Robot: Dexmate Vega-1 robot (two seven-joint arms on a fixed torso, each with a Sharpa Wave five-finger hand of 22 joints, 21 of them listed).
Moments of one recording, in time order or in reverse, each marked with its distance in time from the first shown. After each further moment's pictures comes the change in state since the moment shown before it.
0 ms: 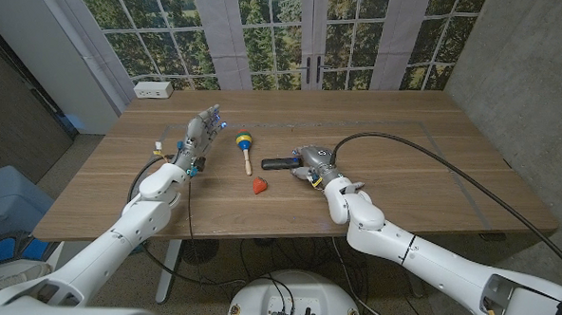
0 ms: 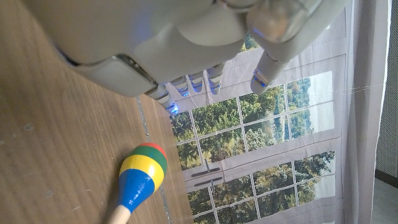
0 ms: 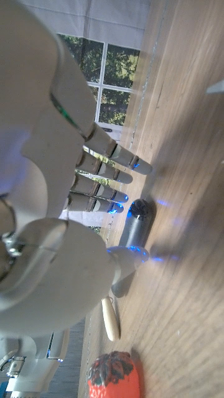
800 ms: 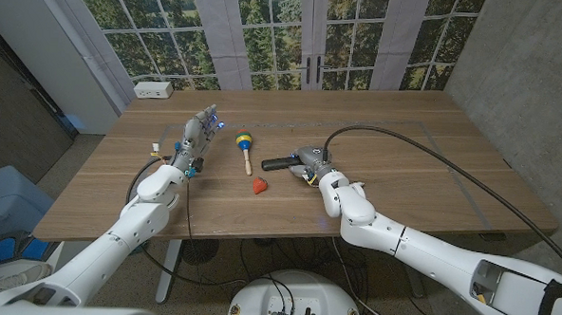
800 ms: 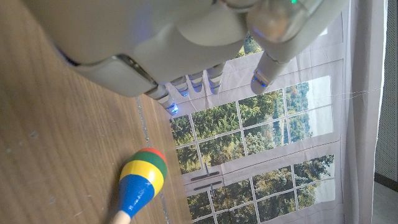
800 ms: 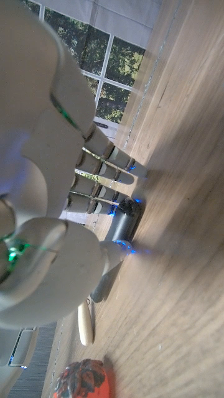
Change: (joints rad) left arm 0.014 0.003 -0.008 -0.013 -0.002 -0.007 0.015; left_hand 0.000 0.000 -0.003 -0.003 0.000 0.000 0.000 0.000 0.000 0.000 0.000 0.000 0.000 0.002 0.002 0.000 0.000 0.000 0.000 -0.011 0.000; right arm 0.082 0.023 -0.087 0.040 -0.109 -0.104 0.150; right_hand -0.001 0.066 -0.018 -0.022 0.015 0.092 -0.019 0.038 0.005 0.154 -0.049 0.065 0.035 0.065 0.000 0.040 0.017 -0.017 -0.018 -0.020 0.000
